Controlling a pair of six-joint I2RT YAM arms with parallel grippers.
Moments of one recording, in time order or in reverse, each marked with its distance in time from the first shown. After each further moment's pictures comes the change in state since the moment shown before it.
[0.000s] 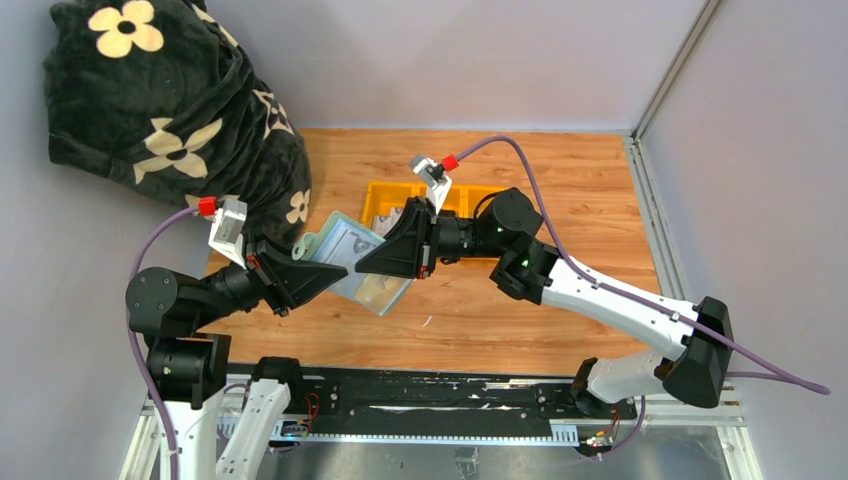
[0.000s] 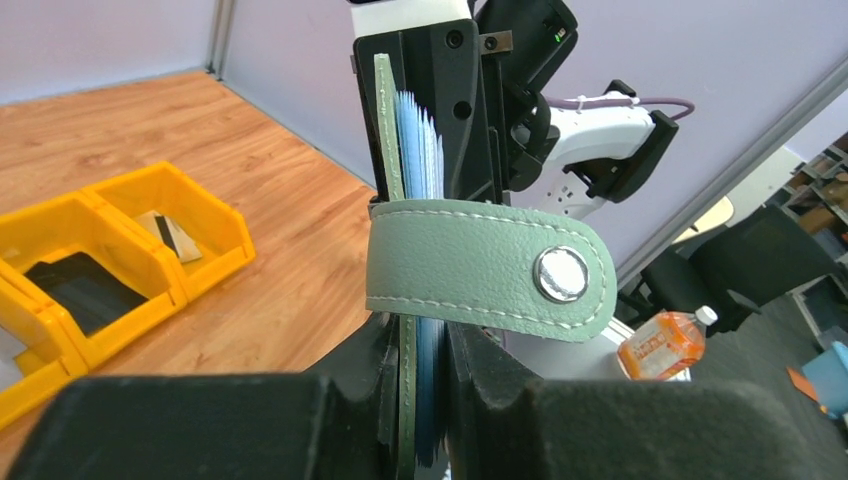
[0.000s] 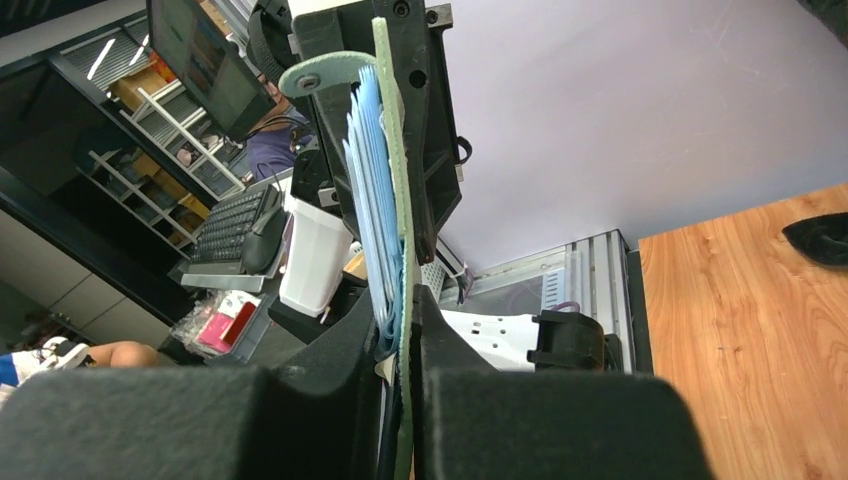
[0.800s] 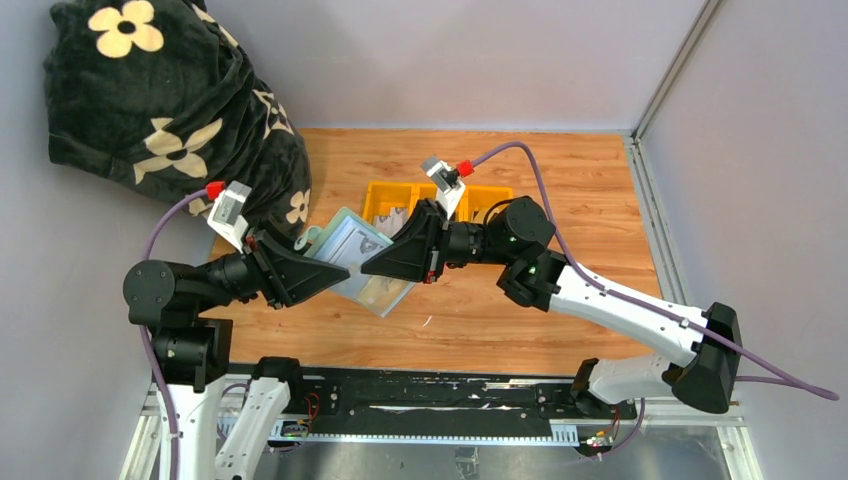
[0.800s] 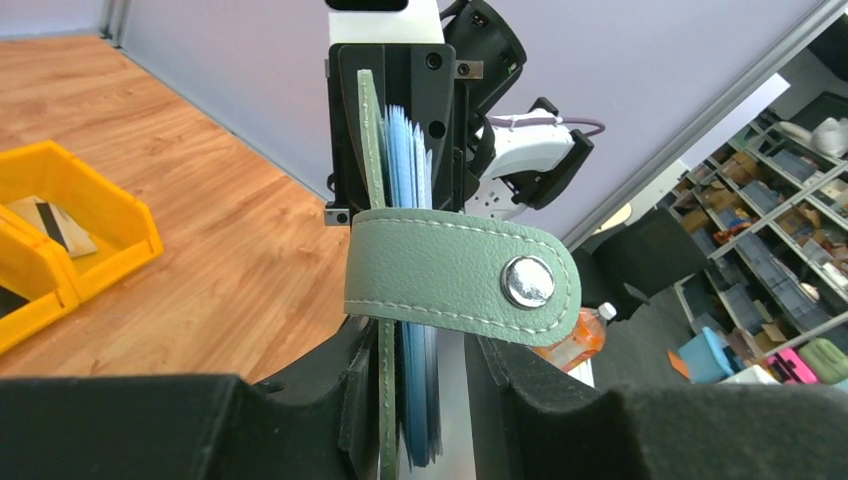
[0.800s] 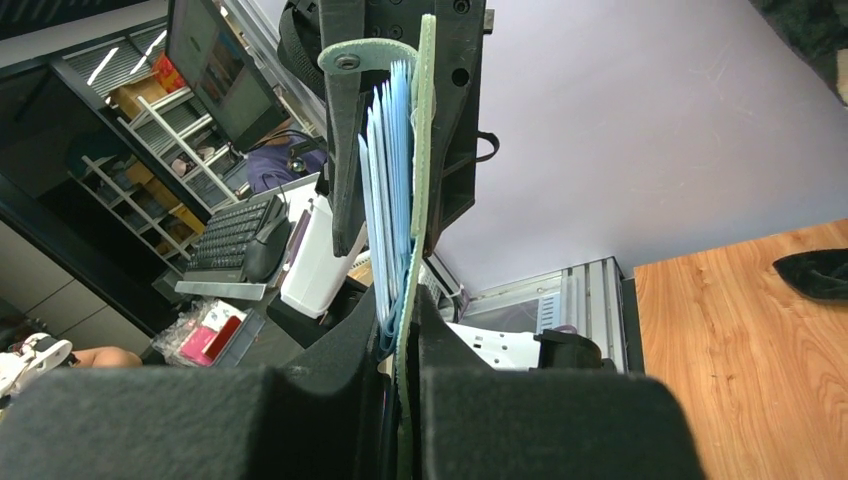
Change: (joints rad) left arm -0.001 0.051 0.000 0.172 0.080 -0.265; right arm 0.016 -0.056 -0.060 0.068 0.037 -0.023
